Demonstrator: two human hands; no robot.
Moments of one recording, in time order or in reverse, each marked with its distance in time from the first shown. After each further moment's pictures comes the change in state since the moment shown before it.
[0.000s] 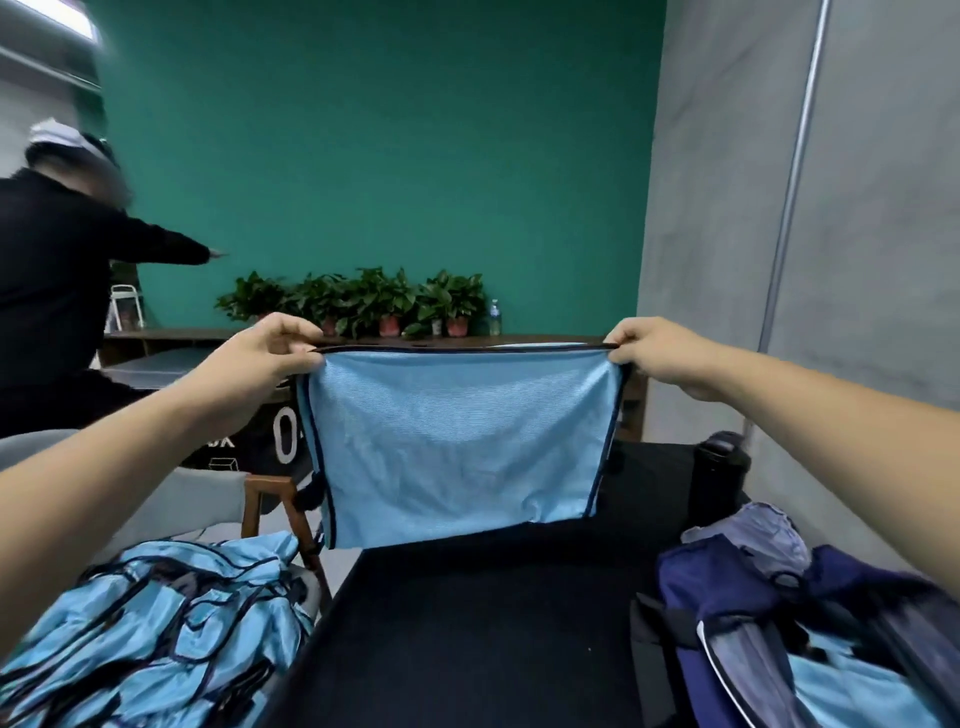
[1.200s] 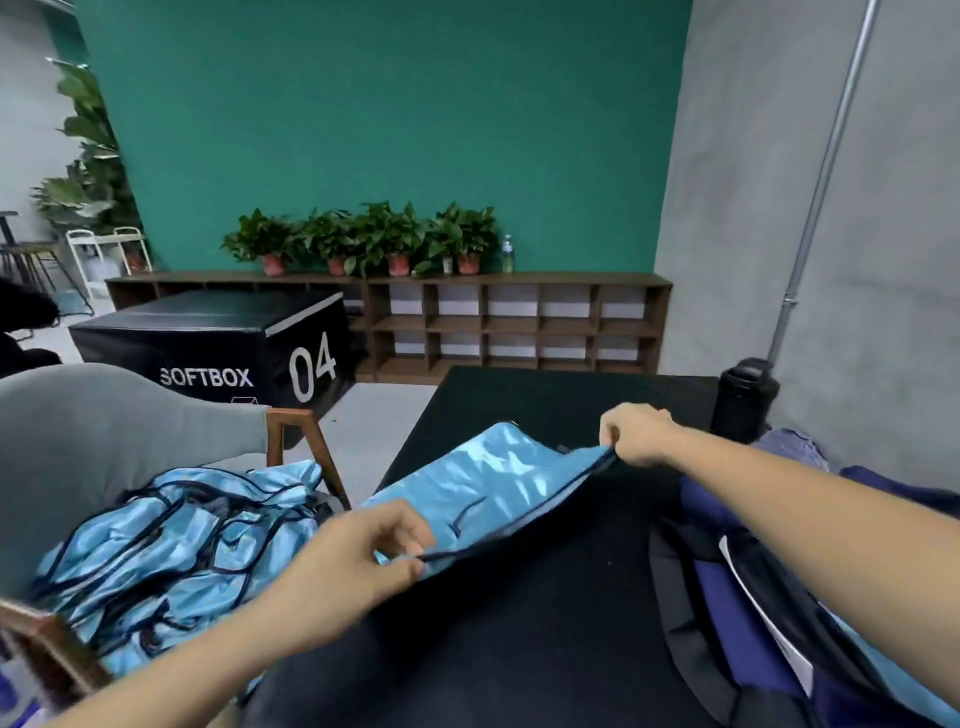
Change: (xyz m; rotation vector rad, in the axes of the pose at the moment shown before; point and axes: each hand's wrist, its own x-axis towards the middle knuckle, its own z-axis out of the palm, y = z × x) left_hand -0.209 -0.085 0.109 0.308 -0.405 -0.068; right_hand -0.046 0.114 0.154 -0.599 -0.349 0.143
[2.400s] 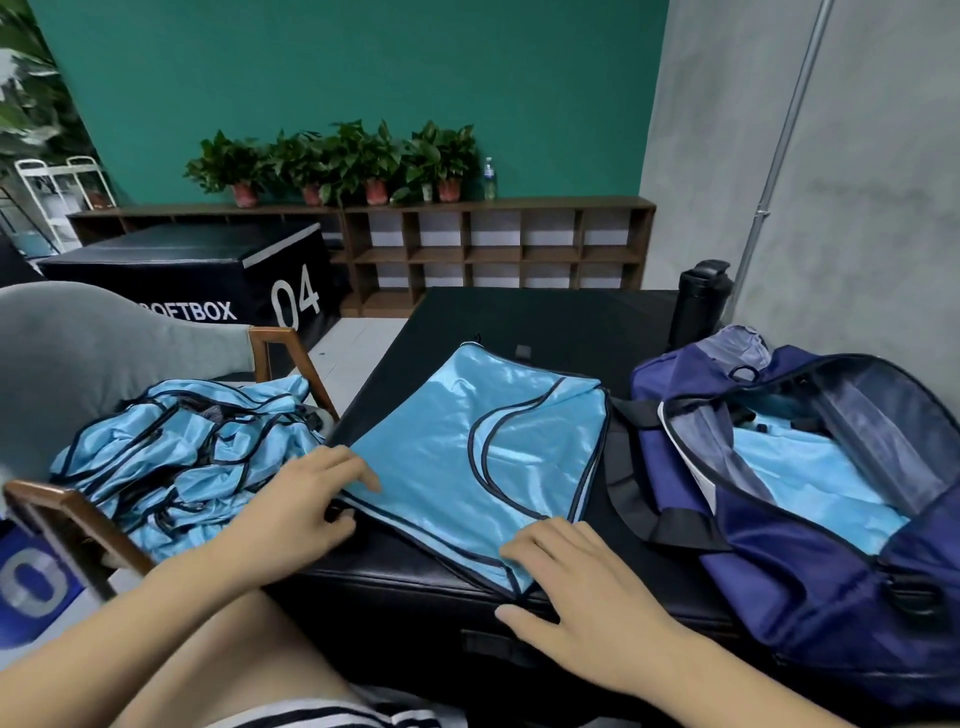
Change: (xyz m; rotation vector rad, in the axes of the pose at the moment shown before) left_hand -0.063 -0.056 0.024 0.535 -0.018 0.187; right_hand -0.301 -0.053 0.157 0.107 0.193 -0.600
